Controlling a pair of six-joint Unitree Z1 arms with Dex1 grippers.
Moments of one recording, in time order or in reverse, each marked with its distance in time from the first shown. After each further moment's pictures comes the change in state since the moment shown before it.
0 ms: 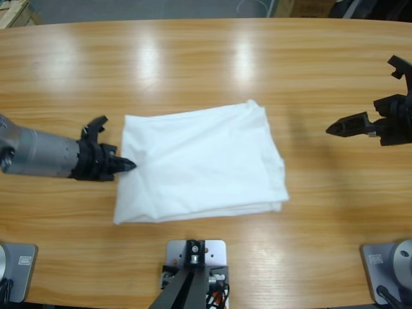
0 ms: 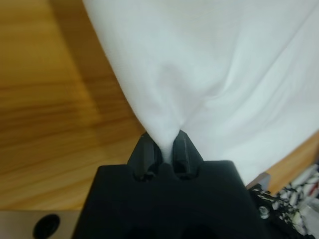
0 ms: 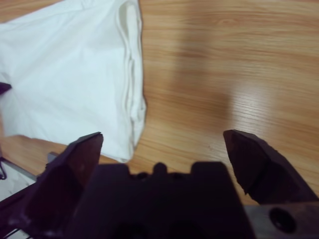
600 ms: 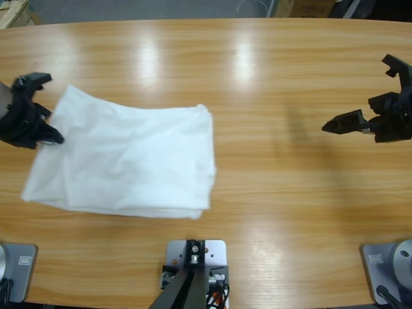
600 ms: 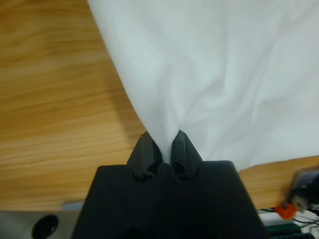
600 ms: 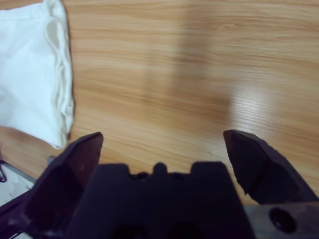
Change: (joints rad) arm 0 0.144 -0.035 -0.546 0.951 0.278 0.309; arm 1 0.000 0.026 0.000 -0.027 0.000 0.003
